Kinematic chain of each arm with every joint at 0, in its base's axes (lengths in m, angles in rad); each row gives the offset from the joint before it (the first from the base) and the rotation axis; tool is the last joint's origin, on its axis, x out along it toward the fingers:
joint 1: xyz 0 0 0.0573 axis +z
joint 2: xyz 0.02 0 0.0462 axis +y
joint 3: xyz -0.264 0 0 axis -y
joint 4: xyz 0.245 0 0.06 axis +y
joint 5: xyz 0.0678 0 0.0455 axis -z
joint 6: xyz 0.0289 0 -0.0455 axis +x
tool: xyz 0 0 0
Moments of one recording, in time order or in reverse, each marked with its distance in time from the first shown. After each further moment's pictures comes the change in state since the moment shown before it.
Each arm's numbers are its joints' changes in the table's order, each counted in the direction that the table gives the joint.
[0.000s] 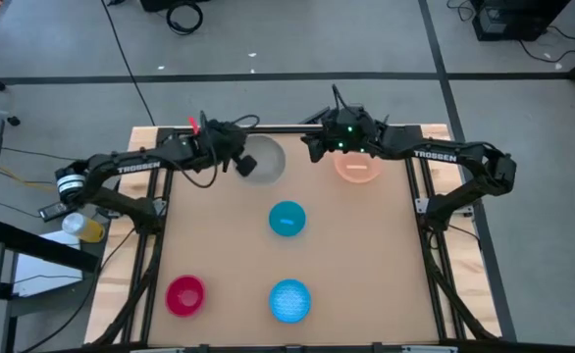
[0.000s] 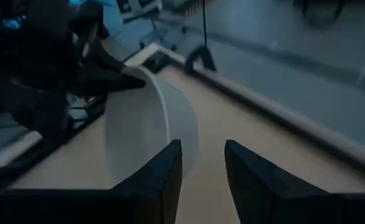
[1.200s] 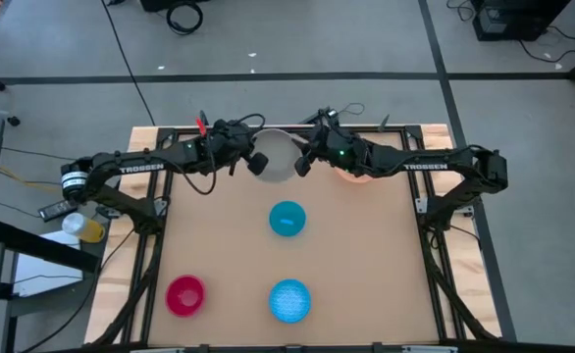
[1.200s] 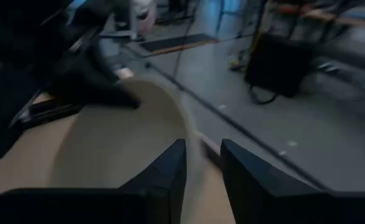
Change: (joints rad) left arm -0.093 0.040 0.072 -0.049 -0.048 -0.111; right arm 0.169 0.065 0.000 -0.187 0.385 -0.306
